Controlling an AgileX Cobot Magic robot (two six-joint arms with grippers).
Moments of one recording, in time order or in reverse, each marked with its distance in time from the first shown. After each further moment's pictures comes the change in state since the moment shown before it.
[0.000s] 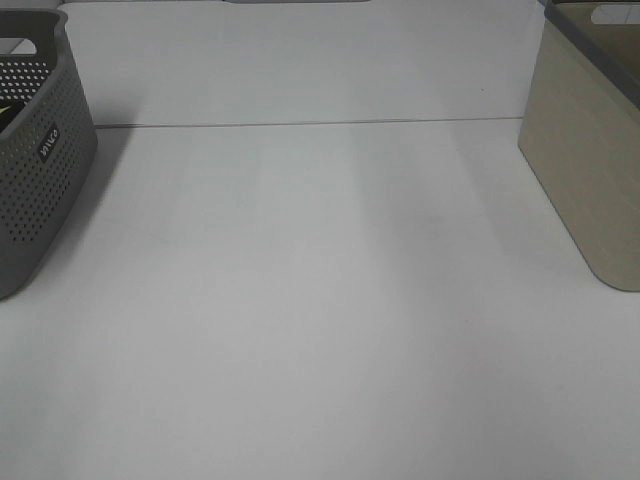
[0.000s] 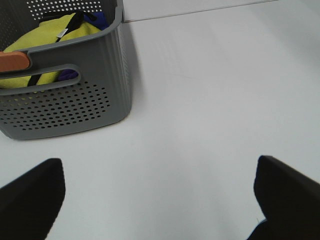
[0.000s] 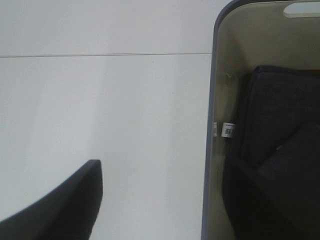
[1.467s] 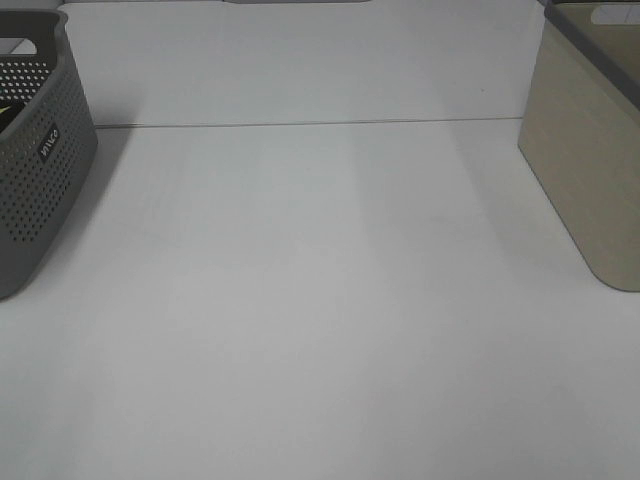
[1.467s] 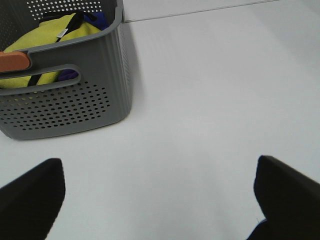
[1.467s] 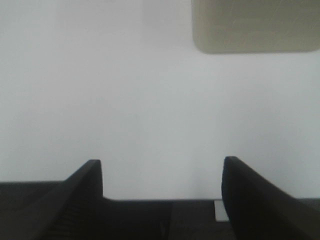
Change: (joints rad) left arm 0.000 0.000 0.000 0.000 0.000 0.000; right arm 0.000 -1.622 1.476 -0.168 -0.061 0.044
